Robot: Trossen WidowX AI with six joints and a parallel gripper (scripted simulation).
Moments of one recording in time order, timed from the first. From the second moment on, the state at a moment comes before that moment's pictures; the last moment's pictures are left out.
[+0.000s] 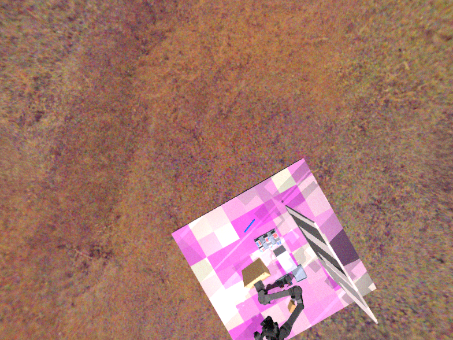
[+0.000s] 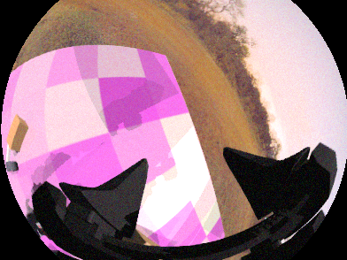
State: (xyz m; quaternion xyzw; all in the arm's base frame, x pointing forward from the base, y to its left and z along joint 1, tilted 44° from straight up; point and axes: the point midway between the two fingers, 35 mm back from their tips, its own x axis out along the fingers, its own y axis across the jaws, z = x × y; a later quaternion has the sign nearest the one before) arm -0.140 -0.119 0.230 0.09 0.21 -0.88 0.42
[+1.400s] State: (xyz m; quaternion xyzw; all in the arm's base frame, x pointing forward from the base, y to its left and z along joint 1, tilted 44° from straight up) arm 0.036 -0.239 0.220 0.30 0.33 -0.56 0.69
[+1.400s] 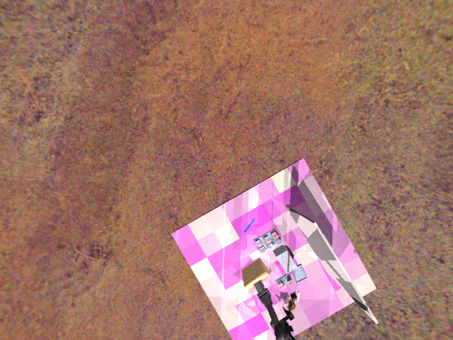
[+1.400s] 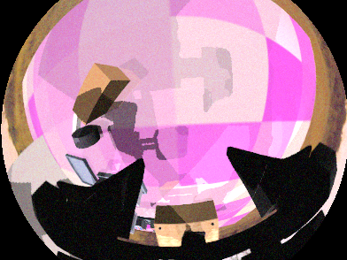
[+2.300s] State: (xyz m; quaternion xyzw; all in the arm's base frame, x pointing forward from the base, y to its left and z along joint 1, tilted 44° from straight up) arm 0.292 -0.121 0.170 0.13 0.62 -0.32 0.71
